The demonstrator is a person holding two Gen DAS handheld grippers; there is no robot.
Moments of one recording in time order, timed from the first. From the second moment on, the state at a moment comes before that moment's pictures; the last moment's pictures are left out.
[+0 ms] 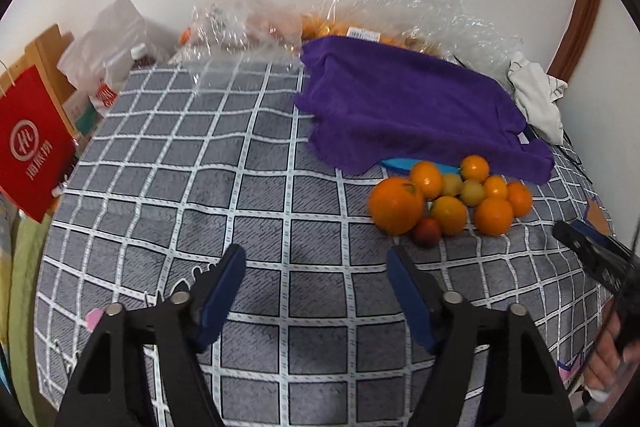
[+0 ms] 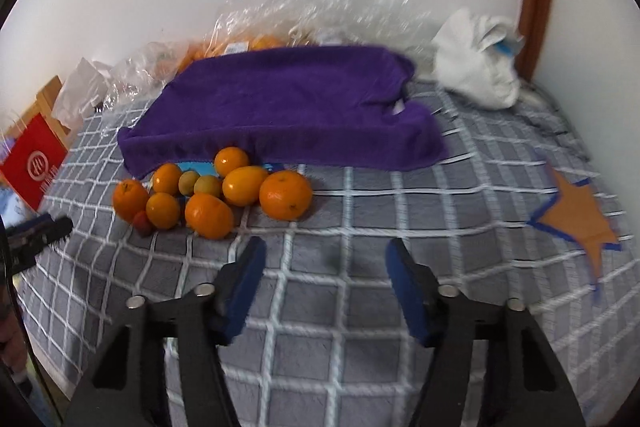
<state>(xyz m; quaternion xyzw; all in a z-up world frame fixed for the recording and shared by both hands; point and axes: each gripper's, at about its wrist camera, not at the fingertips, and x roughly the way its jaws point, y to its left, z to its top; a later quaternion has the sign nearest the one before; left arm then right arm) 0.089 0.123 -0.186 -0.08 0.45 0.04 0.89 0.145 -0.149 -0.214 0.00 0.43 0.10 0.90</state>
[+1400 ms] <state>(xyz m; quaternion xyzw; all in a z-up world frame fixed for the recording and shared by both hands) 0.161 0.099 -0.224 -0.13 0.48 -0.08 0.86 0.172 -0.153 -0.249 -0.02 0.43 0.11 0.90</state>
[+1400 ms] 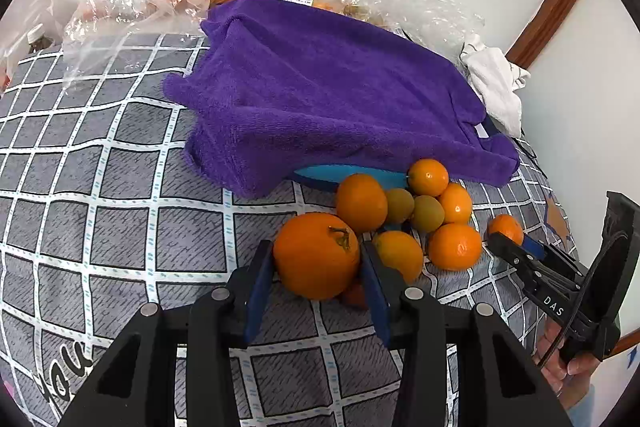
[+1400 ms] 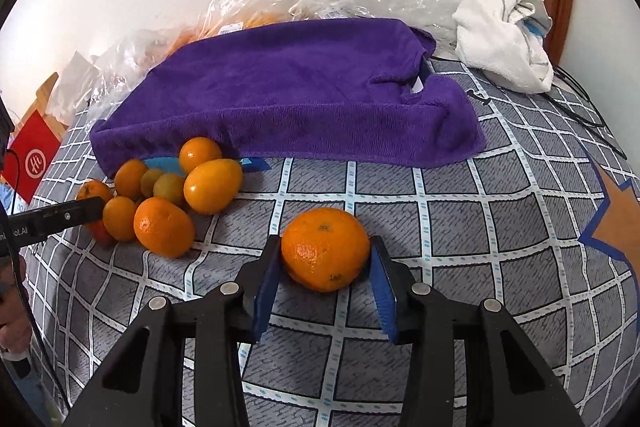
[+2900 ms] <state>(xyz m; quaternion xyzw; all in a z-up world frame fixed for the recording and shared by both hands) 0.214 0.119 -0.123 -0.14 0.41 -0.05 0.90 0.219 -0.161 -0.139 -0.01 0.35 0.10 0.93</state>
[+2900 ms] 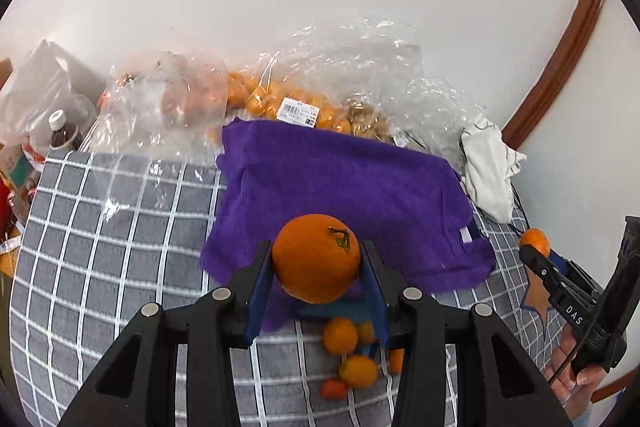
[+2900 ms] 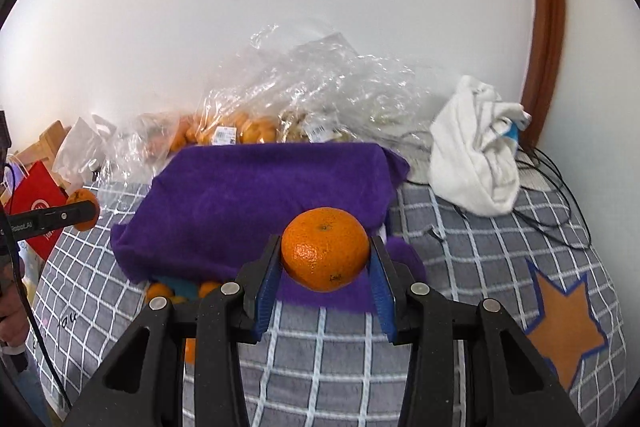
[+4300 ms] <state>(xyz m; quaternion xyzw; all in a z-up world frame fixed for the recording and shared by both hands) 0.360 0.083 -0.212 -0.07 0.49 -0.02 0.87 0.362 -0.125 -0.230 -0.04 0.43 0.12 0.89</state>
